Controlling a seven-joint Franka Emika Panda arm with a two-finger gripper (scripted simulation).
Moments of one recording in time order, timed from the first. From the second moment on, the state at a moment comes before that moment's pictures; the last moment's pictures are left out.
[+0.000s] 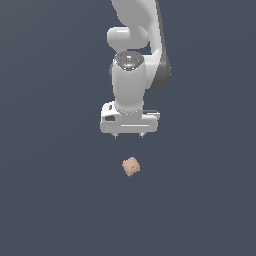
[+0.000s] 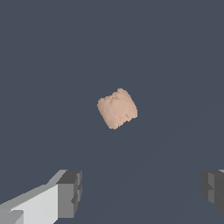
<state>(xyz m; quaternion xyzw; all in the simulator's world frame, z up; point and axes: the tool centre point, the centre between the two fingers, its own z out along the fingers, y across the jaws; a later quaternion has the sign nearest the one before) 0.009 0.004 0.187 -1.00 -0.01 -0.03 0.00</state>
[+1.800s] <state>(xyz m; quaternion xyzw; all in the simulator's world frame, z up) 0.051 0.017 0.128 -0.98 -0.18 -0.01 0.00</state>
